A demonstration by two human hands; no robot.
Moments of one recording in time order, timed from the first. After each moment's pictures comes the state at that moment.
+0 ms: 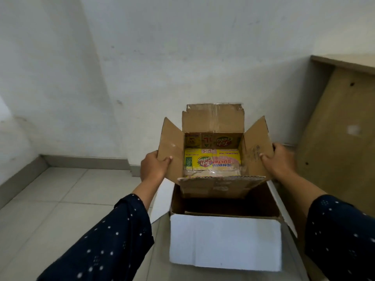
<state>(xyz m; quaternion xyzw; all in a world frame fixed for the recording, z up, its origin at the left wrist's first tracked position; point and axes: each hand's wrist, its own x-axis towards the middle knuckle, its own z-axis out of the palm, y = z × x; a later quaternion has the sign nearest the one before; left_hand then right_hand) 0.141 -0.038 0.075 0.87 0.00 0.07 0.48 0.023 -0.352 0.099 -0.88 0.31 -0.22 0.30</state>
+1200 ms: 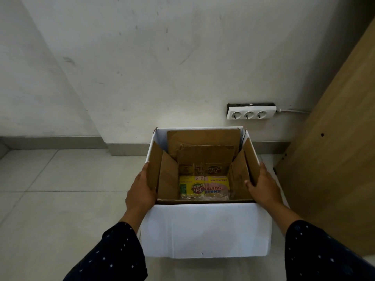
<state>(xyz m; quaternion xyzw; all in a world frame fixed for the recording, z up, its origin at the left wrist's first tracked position) 0.159 -0.048 -0.096 0.95 -0.05 -0.05 0.31 0.039 -0.367 -0.098 -0.88 0.36 -0.04 0.29</state>
